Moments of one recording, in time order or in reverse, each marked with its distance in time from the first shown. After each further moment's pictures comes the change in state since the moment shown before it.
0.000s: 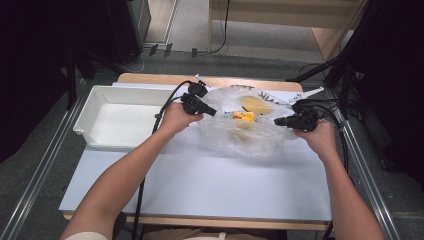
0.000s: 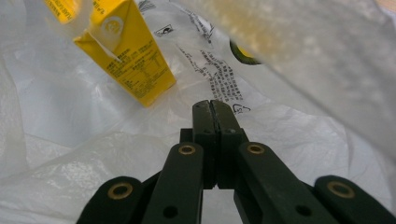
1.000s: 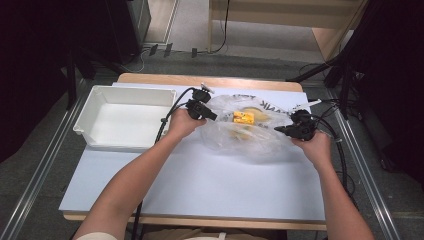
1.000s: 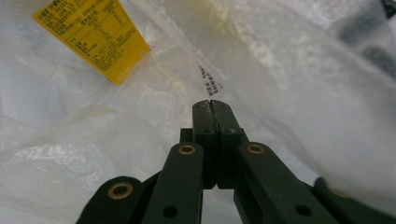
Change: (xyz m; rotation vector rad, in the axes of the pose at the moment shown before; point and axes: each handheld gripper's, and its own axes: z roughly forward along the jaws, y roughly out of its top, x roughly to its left) left arm 0.008 -0.008 0.039 0.041 0.072 -0.061; right arm -0.009 -0.034 0.027 0.004 -0.035 0.077
